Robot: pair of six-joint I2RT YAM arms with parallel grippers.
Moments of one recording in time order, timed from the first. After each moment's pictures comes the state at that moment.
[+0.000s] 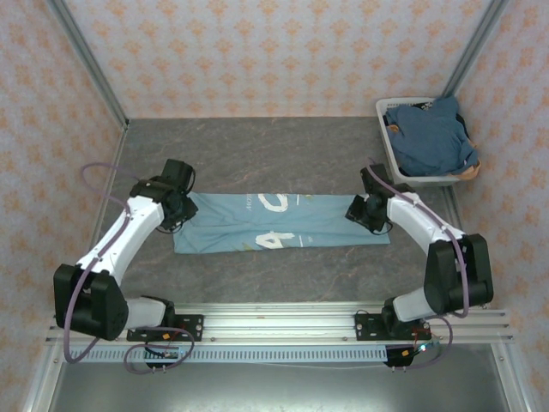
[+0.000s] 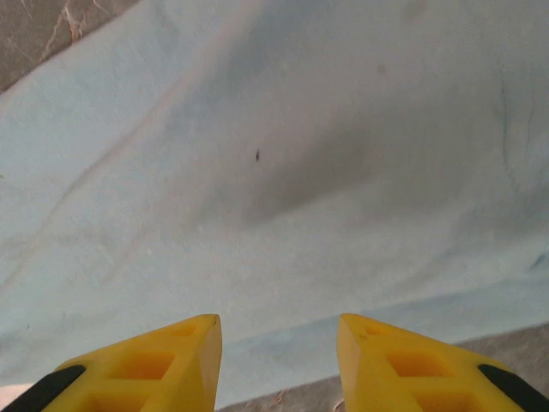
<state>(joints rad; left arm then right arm) -0.16 1.30 1.02 -1.00 -0.17 -0.92 0.19 1.46 0.94 -0.74 -0.08 0.64</state>
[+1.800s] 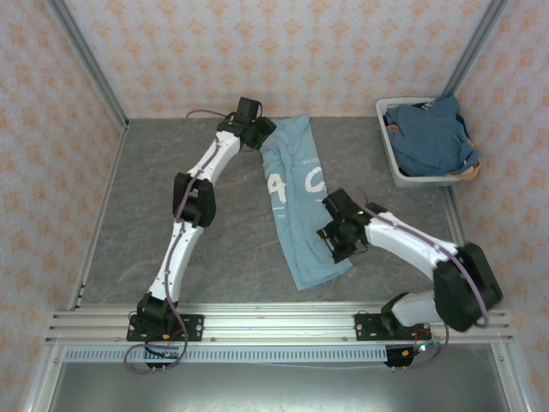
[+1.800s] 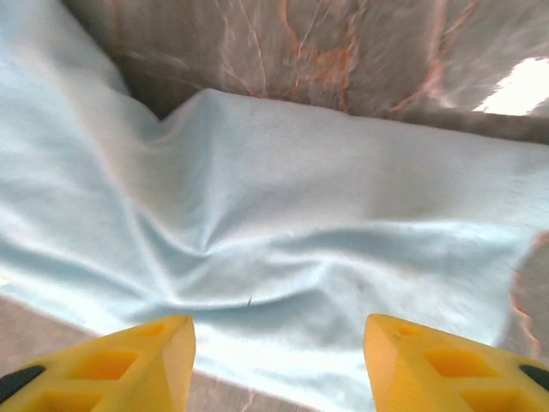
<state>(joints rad) -0.27 2.66 2.55 -0.71 0.18 -1.05 0.56 1.29 0.82 -0.80 -0.12 1.60</state>
